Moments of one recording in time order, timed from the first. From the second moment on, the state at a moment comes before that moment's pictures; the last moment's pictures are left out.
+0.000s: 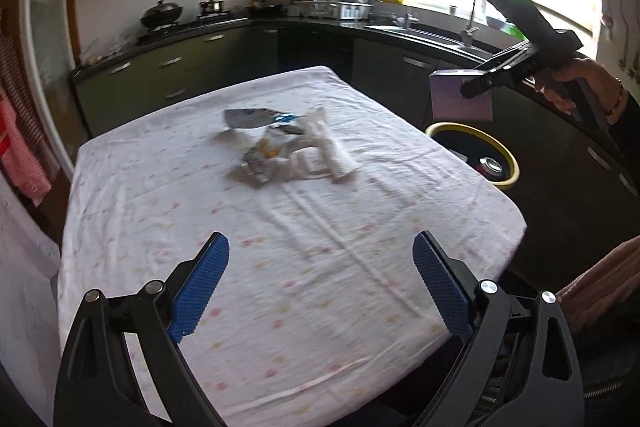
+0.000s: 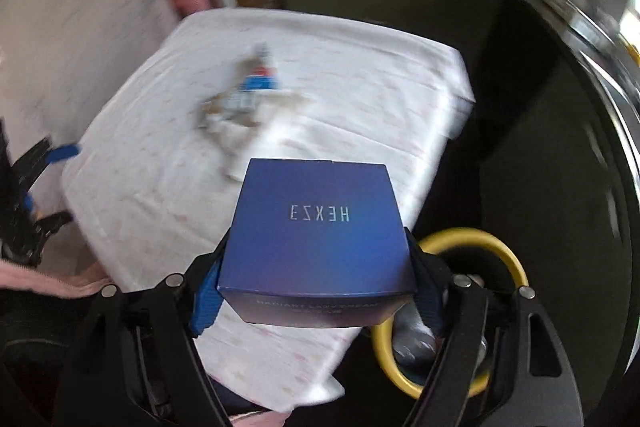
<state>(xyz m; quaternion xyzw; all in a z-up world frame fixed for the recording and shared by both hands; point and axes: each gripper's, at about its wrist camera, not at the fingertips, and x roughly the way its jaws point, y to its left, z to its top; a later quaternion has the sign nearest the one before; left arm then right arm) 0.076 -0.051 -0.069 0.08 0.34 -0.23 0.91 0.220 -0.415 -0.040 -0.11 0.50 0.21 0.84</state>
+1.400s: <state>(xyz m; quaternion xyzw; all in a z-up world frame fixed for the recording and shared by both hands) 0.238 -0.084 -0.104 0.15 0.38 -0.27 0.87 0.146 -0.493 -0.149 0.13 0.47 0.11 0.86</state>
